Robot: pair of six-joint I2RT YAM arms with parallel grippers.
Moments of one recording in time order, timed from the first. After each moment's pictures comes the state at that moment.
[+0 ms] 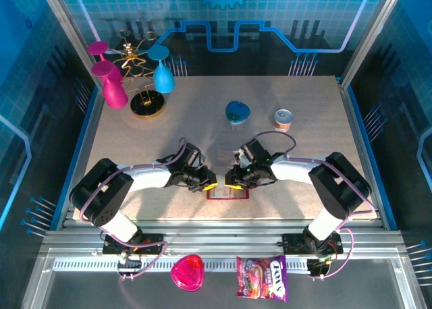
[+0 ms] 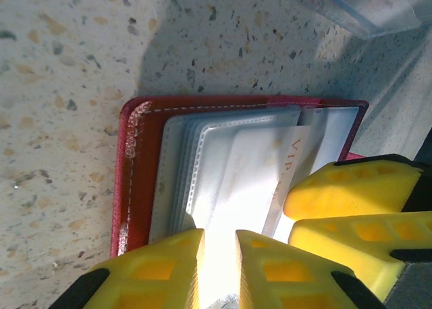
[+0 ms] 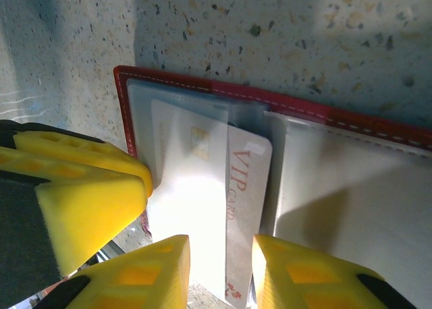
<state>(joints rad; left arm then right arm) -0.59 1.59 0.65 -0.05 0.51 -1.06 0.63 1.64 0.76 -0.20 -0.55 0.79</state>
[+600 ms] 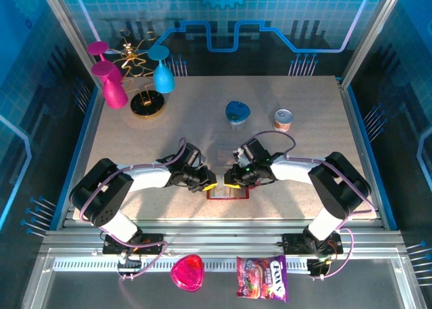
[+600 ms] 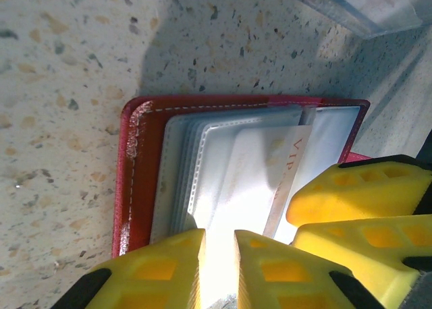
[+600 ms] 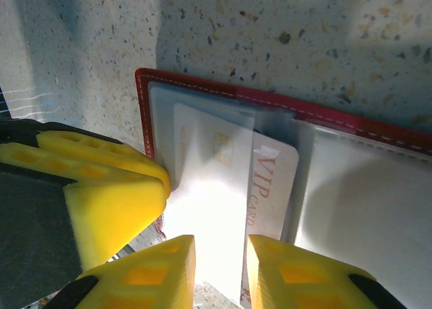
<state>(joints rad) -0.59 1.59 0.65 -0.05 0.51 -1.06 0.63 1.65 0.76 -0.17 -0.58 0.79</state>
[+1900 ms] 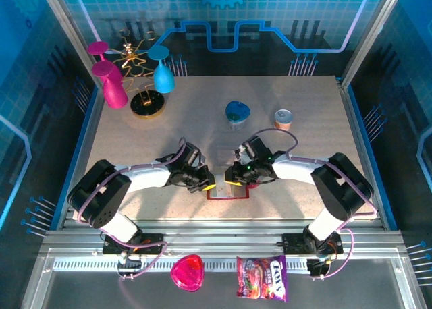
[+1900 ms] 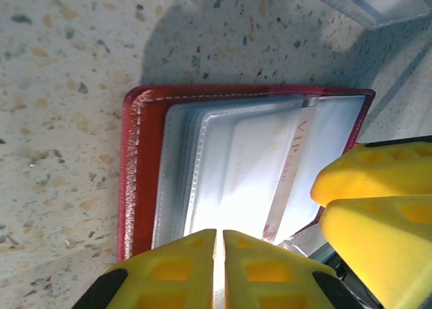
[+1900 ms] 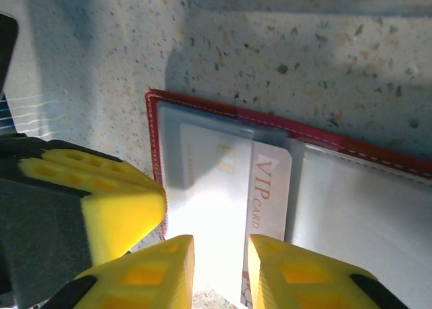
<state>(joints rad) -0.60 1.57 0.68 -0.12 0.51 -1.03 0.61 1.62 0.77 -0.18 -0.56 0.77</state>
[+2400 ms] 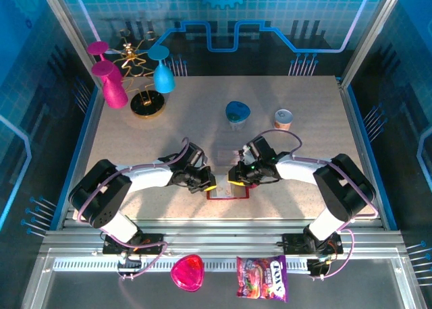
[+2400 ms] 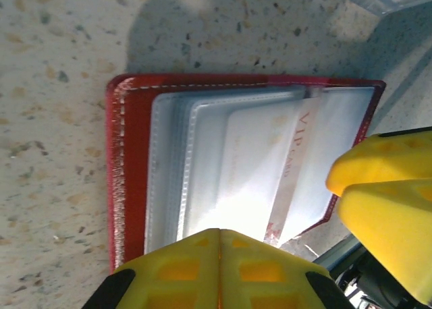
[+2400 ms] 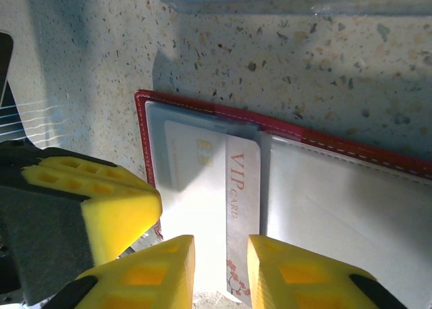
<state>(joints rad) -0.63 1.57 0.70 -0.17 0.46 -1.01 0.57 1.61 0.74 -0.17 -0.60 0.77</state>
